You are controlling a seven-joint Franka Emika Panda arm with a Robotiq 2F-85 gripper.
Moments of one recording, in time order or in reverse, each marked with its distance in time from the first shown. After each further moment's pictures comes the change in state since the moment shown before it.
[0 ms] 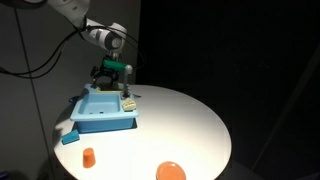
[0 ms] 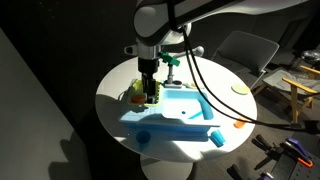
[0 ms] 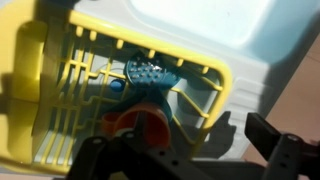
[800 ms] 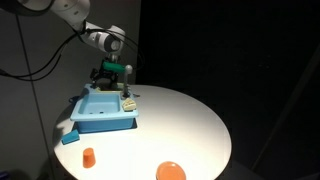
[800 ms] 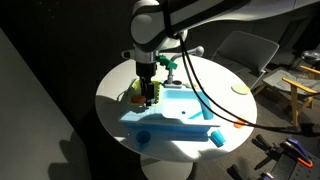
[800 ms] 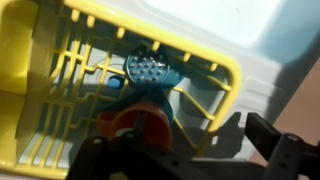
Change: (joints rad) arm 0.017 0.036 0.000 0.030 -0.020 0.000 -0.019
